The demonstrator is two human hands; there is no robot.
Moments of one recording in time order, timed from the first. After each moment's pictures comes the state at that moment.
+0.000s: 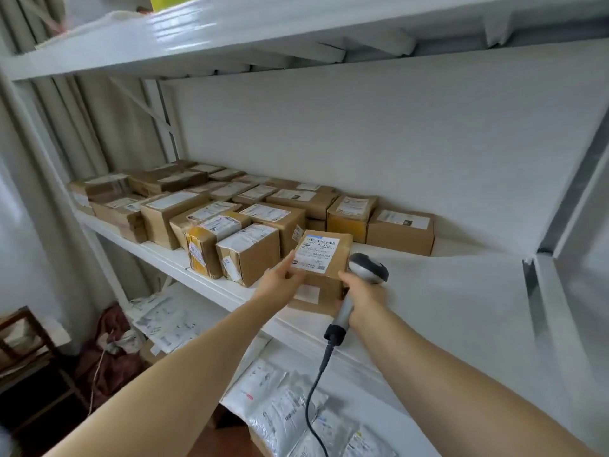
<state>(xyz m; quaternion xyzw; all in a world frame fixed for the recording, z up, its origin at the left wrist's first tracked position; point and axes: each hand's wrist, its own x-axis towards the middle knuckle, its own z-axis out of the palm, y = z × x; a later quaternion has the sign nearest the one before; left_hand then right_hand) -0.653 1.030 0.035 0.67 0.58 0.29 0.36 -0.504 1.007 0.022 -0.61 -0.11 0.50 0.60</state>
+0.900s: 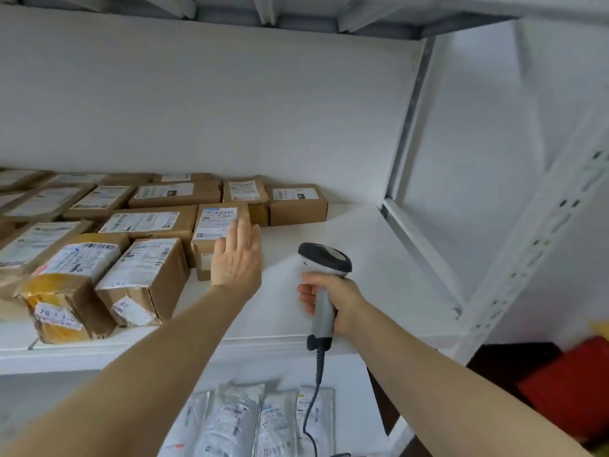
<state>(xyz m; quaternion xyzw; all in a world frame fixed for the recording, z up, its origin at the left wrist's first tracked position) -0.625 1.108 0.028 0.91 0.36 0.15 -0.15 -0.536 0.957 0.034 -0.62 -0.06 0.43 0.66</state>
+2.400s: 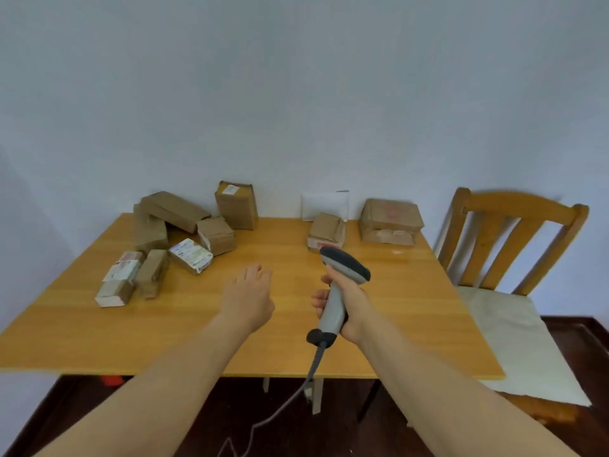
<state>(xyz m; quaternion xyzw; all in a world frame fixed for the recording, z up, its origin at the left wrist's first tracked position) -0.148 0.075 -0.067 0.91 -0.42 0.02 0.02 -0.283 -0.052 -0.046 -0.40 0.38 -0.14 0.82</state>
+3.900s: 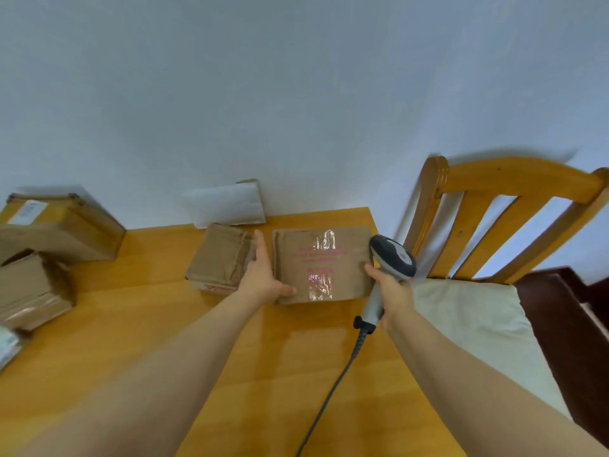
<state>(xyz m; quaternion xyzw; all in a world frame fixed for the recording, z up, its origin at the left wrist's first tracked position) -0.078 -0.346 -0.157 0.86 -0.26 -0.34 0.27 -0.262 -0.470 -0.173 -0.35 0.60 -0.26 0.67</state>
